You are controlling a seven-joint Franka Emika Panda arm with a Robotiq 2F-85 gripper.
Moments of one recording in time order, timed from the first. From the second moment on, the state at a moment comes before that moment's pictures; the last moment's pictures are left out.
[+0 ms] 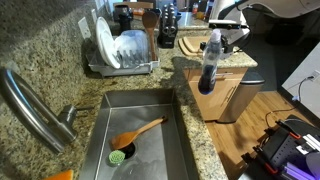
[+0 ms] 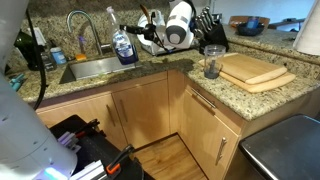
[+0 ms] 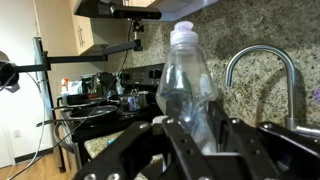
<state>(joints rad) -0.10 0.66 -0.08 -1.66 1.30 0.94 0.89</state>
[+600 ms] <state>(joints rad) -0.10 0.74 -0.08 -1.67 1.50 1.07 0.76</state>
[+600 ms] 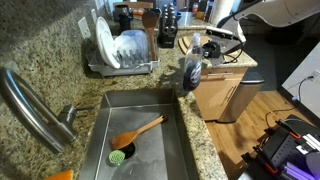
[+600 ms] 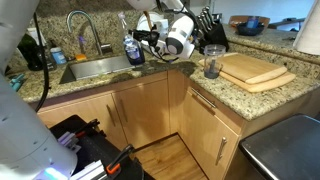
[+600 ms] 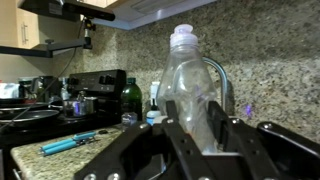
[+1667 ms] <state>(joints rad) -0.16 0.88 -0.03 -1.68 1.83 1.18 0.83</state>
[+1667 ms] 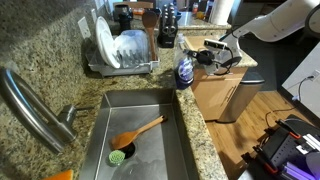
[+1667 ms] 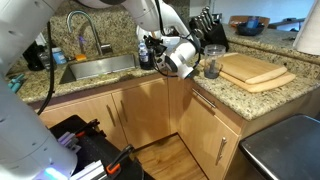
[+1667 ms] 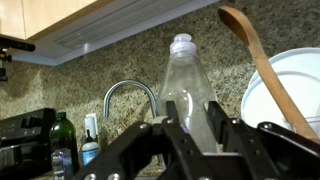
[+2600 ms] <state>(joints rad) -0.13 0.89 0.02 -1.68 1.85 1.10 0.79</state>
